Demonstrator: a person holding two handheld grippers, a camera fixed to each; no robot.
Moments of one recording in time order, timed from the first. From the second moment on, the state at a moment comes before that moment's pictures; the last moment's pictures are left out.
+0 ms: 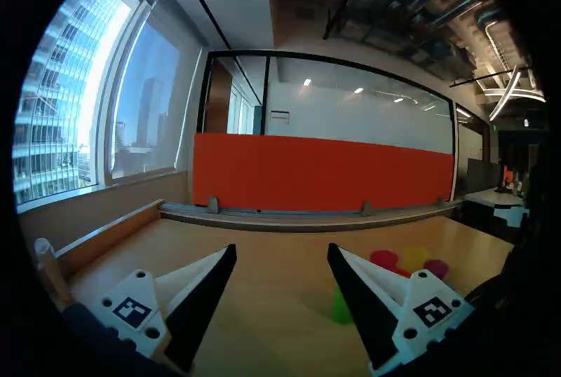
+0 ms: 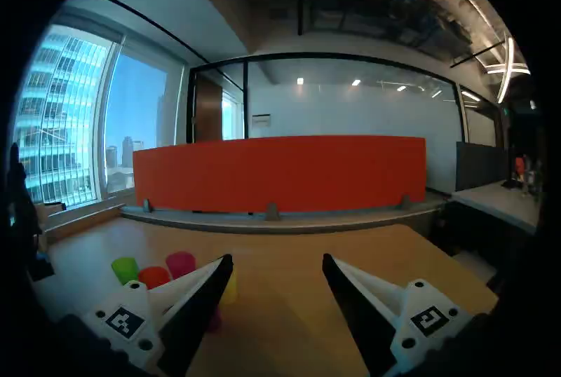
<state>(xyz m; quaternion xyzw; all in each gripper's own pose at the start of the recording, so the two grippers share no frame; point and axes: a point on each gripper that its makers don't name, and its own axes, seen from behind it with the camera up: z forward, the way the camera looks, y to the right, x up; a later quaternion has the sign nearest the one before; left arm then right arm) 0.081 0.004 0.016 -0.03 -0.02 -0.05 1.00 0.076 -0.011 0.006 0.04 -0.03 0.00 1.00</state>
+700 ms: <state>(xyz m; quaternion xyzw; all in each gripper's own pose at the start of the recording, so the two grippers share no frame) 0.180 0.014 0.029 -0.09 -0.03 -0.05 0.99 0.185 -0.027 0.017 0.08 -0.02 0.00 1.00</state>
